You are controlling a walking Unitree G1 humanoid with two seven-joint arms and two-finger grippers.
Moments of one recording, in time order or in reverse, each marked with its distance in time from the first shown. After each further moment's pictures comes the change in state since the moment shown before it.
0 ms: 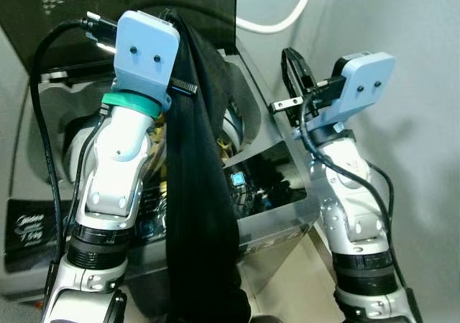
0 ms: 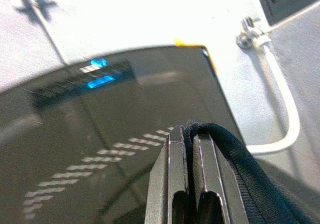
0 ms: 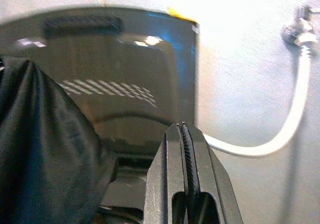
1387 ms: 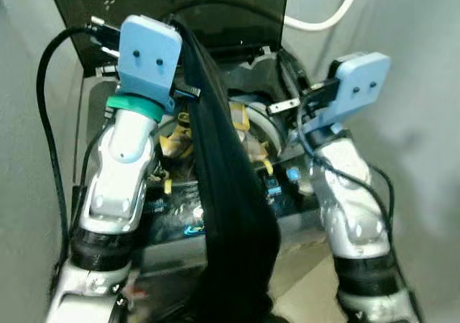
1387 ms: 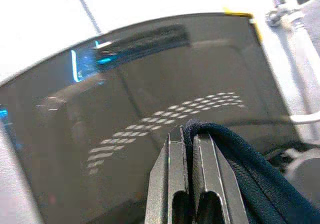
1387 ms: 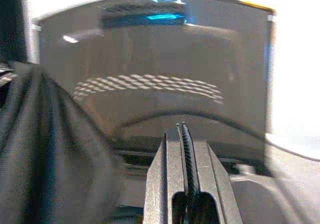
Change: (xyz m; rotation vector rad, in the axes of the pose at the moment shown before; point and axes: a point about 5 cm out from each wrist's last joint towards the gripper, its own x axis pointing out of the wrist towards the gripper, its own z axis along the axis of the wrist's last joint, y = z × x) left arm -0.001 0.000 -0.003 0.001 0.018 -0.012; right arm 0.000 0.003 -0.001 0.010 -0.003 0.012
